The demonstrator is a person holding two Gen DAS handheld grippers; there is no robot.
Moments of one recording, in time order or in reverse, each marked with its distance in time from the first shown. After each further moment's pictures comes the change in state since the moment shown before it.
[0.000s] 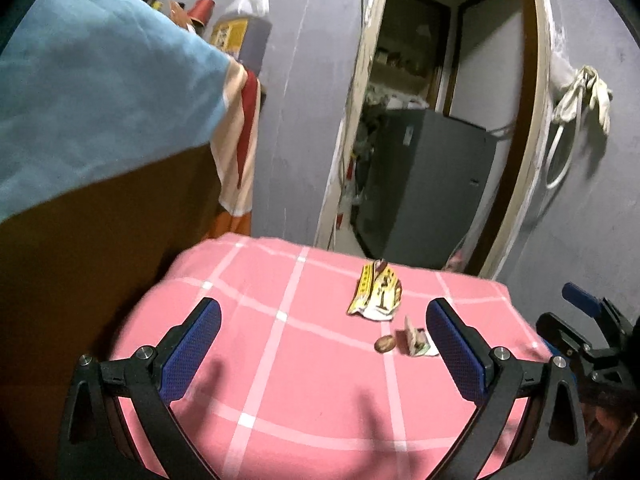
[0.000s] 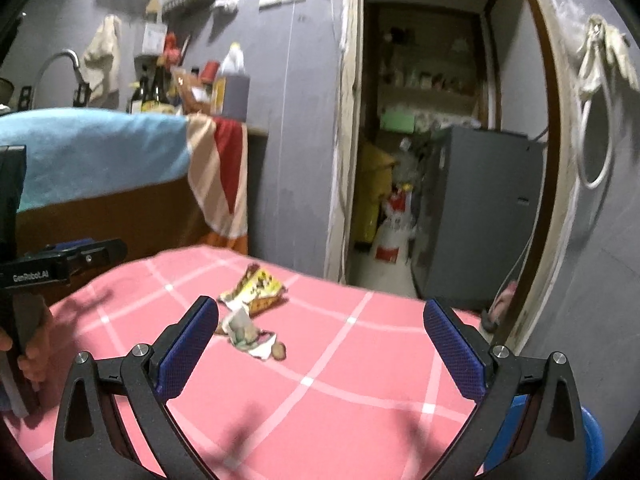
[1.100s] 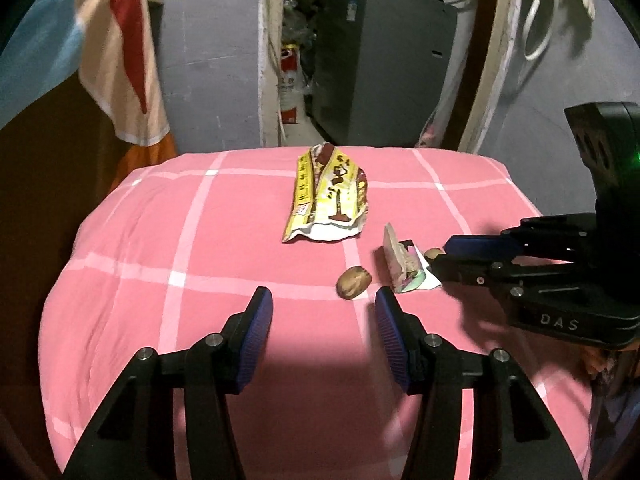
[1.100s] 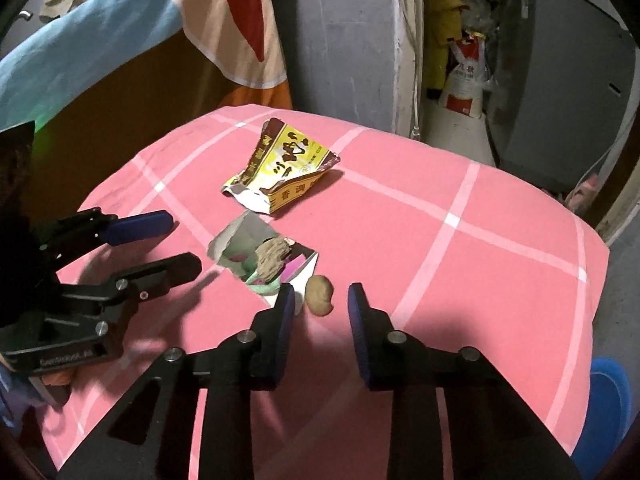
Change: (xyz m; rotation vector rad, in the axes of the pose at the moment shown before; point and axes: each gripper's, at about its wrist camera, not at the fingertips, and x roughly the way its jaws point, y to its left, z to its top) left arm 0.092 -0.043 -0.021 0.234 0.414 -0.101; right arm 0.121 0.004 -0.012 0.046 0.580 0.244
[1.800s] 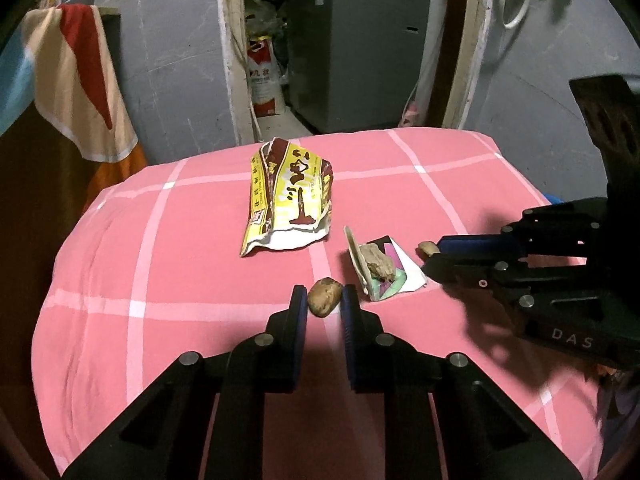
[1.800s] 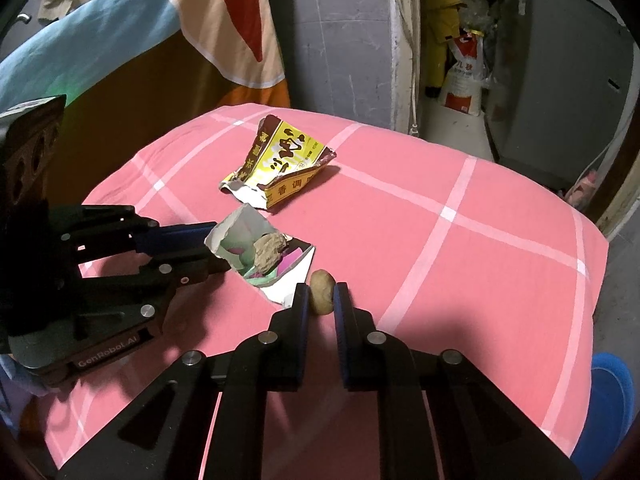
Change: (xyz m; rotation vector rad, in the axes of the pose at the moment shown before) left arm 0.021 -0.014 0.006 0.089 0.047 -0.015; right arm -0.002 0.000 -0.003 0.008 -0.010 0.005
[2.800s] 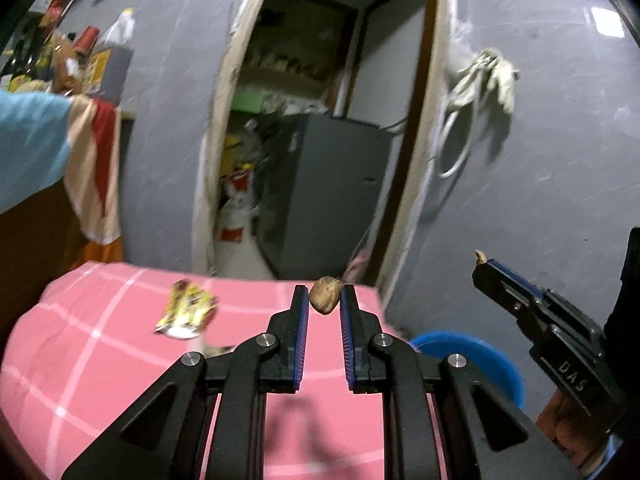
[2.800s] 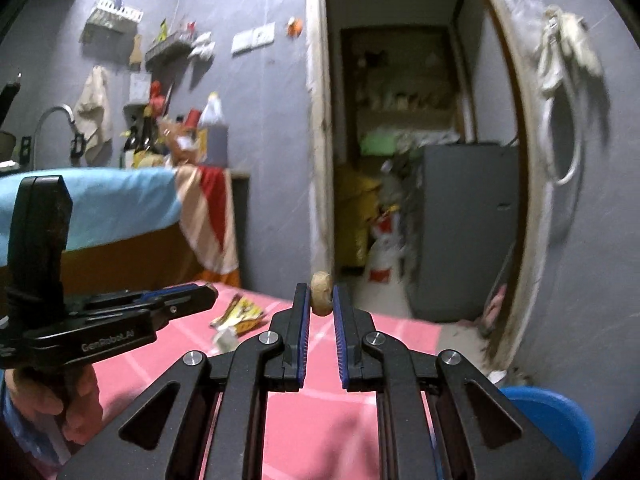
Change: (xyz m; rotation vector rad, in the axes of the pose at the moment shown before) left arm -0.117 -0.095 0.010 -0.124 -0.564 -0.161; right arm -0.185 -0.004 -0.095 0.033 -0.780 -0.276
